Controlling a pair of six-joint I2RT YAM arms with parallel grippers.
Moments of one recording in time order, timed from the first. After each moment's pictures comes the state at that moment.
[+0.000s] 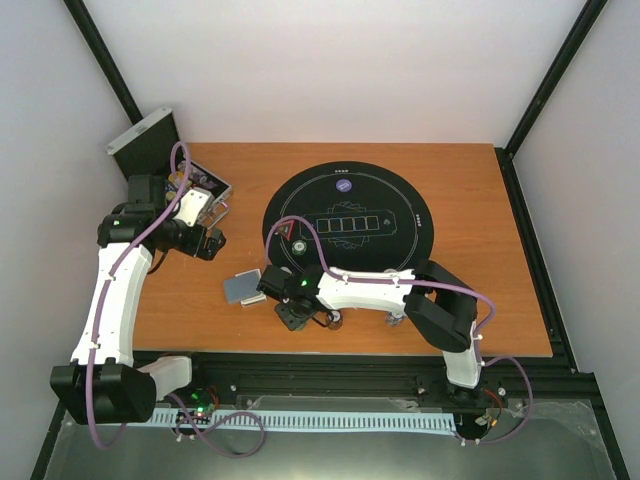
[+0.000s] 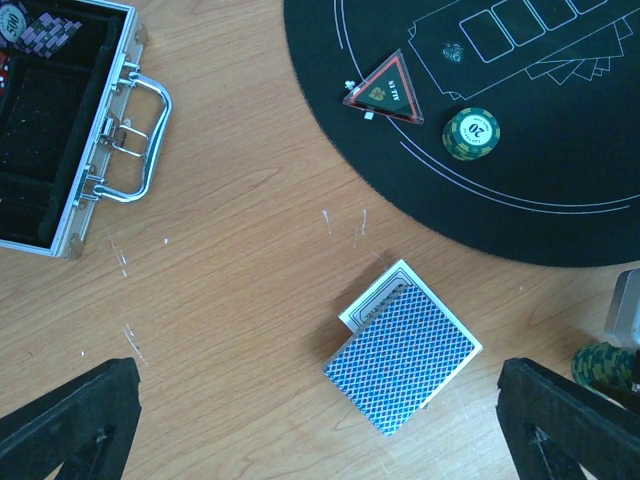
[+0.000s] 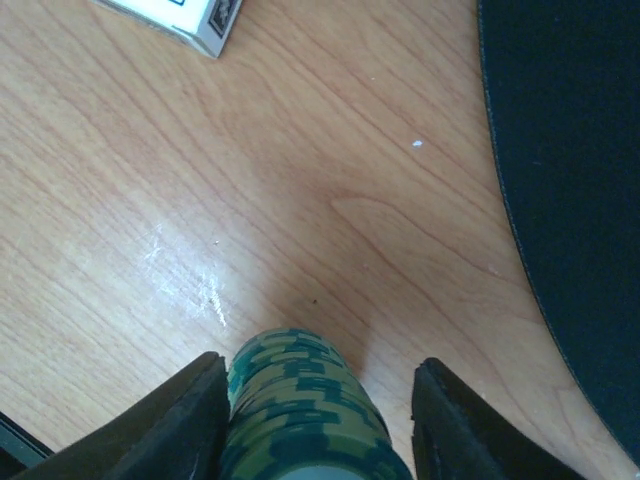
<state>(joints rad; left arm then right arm) 0.06 1.15 1.21 -1.07 0.30 0.37 1.19 1.94 1.38 -0.72 0.12 0.45</state>
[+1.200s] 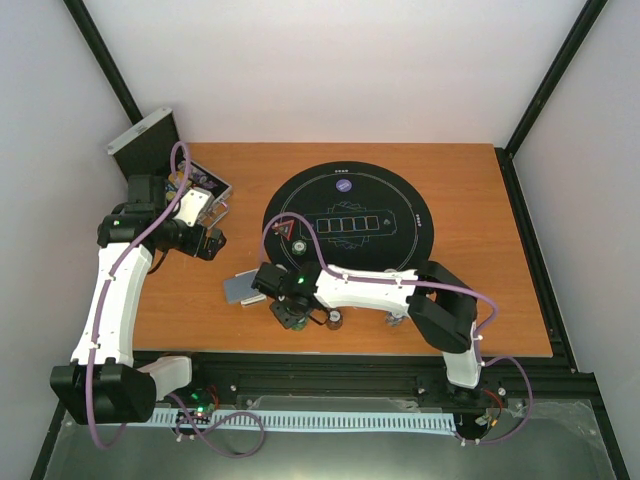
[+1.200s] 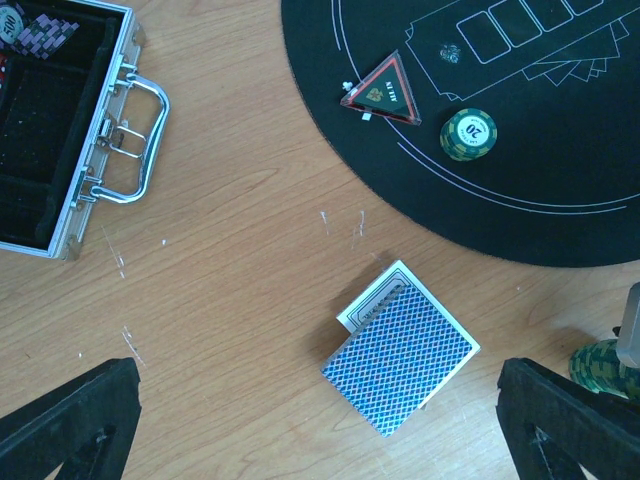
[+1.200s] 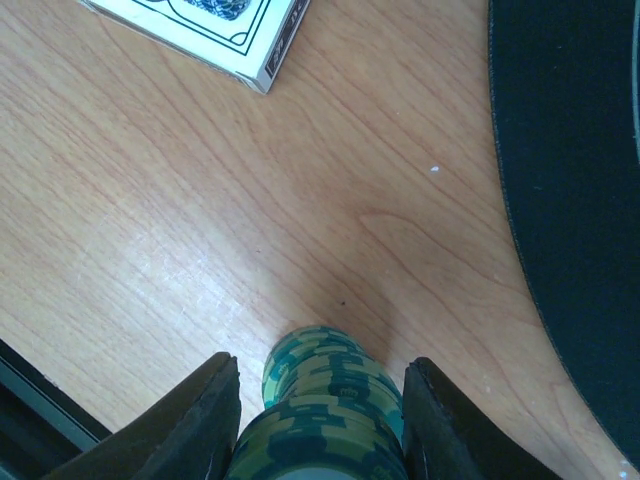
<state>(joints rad) 0.06 1.15 1.21 -1.07 0.30 0.37 1.20 1.94 1.44 -0.76 0.12 0.45</state>
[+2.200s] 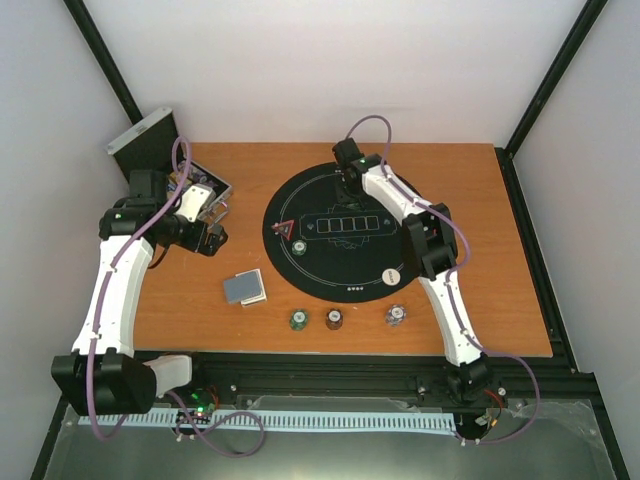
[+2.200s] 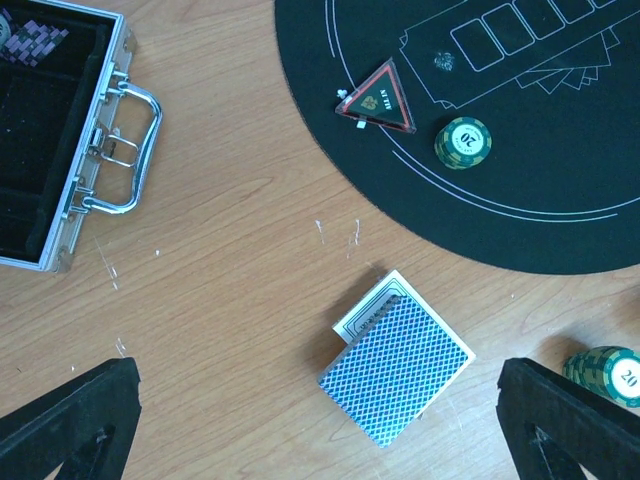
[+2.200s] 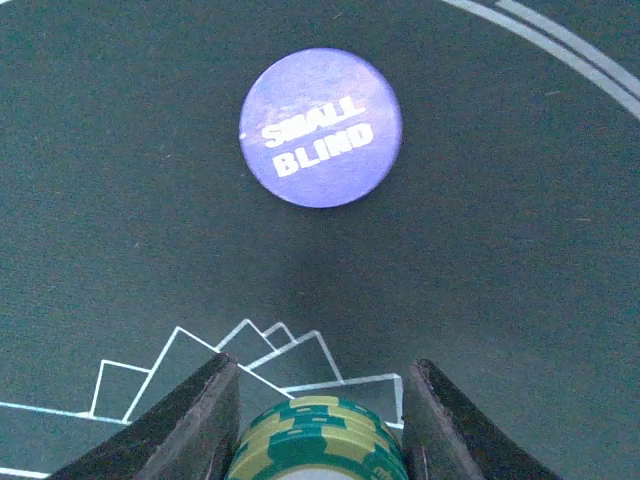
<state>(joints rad) 0.06 1.19 1.24 -1.07 0.32 0.37 0.47 2.46 2.23 -0.89 0.13 0.21</state>
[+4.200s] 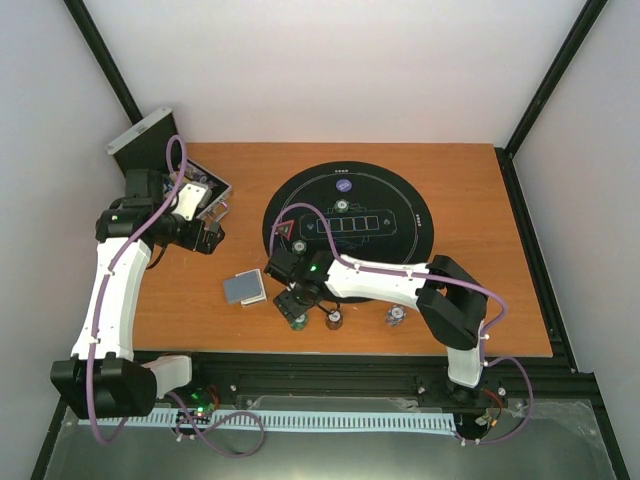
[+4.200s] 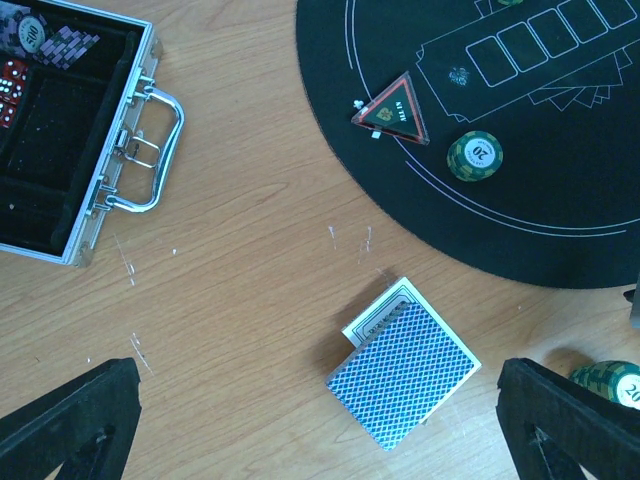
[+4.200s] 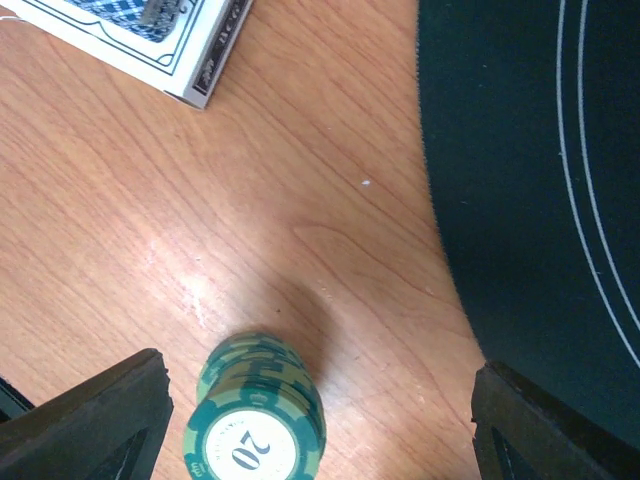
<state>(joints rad) 0.07 1.18 1.25 -1.07 0.31 0.34 1.12 1.90 1.39 -0.74 0.07 0.37</state>
